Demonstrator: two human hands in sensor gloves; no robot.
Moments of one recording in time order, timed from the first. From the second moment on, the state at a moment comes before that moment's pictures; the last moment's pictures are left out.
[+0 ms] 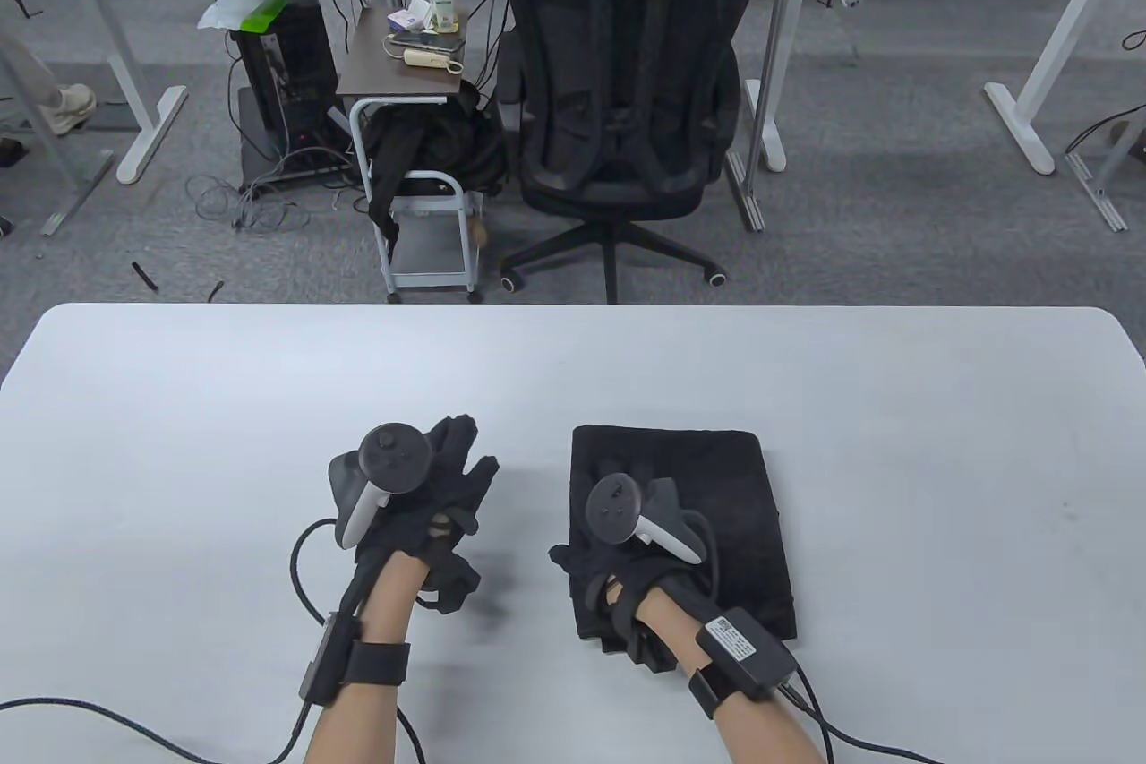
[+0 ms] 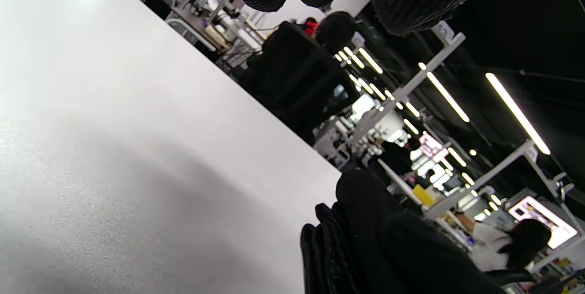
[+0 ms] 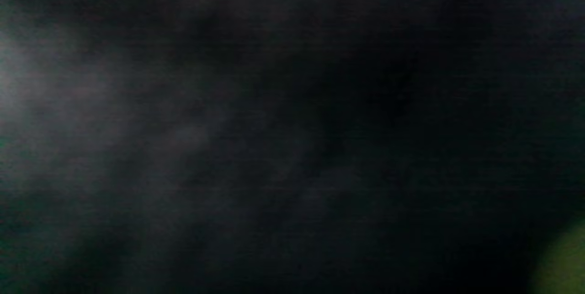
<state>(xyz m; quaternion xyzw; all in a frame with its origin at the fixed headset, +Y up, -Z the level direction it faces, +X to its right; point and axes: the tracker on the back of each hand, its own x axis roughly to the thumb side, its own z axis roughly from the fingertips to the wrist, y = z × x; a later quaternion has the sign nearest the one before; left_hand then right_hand) -0.218 -0.749 -0.451 -0.03 -0.02 0.35 0.94 0.042 -0.787 -0.417 0.11 0.20 0.96 0.13</state>
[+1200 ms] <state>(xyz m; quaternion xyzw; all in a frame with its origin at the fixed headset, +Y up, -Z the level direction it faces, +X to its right) -0.224 -0.757 -0.449 -0.04 0.00 0.34 0.94 0.326 -0.787 -0.438 -0.21 0.21 0.95 0.10</state>
